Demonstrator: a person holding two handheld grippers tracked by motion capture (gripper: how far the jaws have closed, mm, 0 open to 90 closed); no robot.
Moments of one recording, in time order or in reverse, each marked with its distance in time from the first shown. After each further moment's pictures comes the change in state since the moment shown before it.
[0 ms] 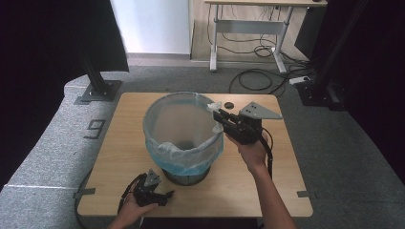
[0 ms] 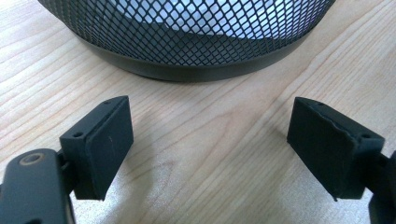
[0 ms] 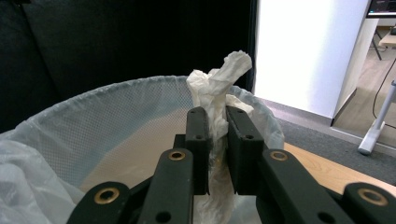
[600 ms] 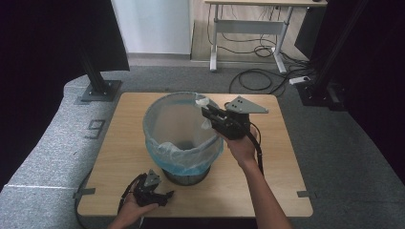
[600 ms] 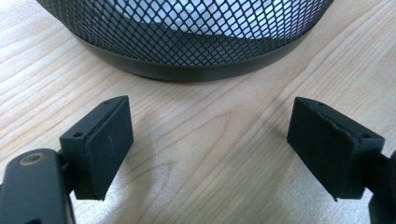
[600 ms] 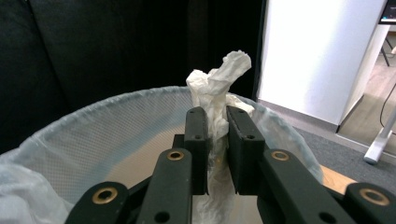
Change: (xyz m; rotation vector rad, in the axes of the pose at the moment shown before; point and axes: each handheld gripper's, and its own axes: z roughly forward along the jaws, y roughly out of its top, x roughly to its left) left arm 0.000 0.000 0.000 -0.001 -0.001 0.000; right arm 0.018 0.014 0.024 0.001 0.023 -0.031
